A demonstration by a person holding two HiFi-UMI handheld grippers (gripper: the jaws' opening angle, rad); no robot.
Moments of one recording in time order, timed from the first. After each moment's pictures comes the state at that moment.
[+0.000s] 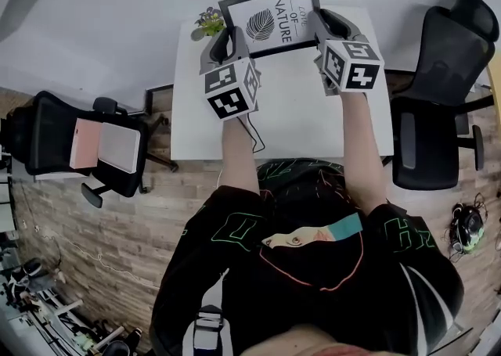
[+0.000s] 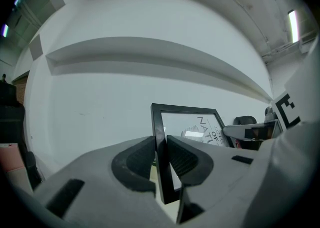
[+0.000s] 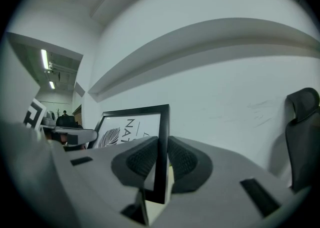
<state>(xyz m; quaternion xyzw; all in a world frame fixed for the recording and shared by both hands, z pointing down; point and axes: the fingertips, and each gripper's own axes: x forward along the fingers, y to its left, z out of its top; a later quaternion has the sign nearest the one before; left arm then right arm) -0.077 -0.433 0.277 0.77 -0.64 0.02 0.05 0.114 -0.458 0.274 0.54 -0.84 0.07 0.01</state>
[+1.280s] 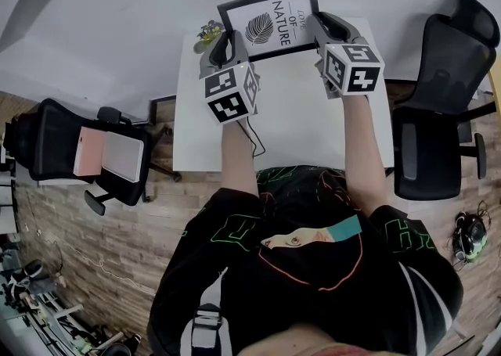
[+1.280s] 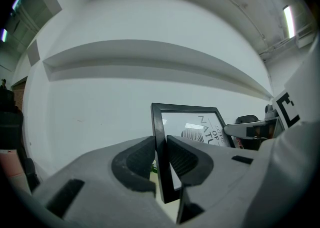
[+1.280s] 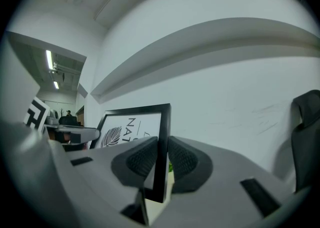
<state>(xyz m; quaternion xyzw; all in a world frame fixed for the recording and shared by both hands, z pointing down) -0.072 -0.452 0.260 0.77 -0.64 0.02 0.03 0.119 -0.475 0.259 0.53 -0.85 0.06 0.00</state>
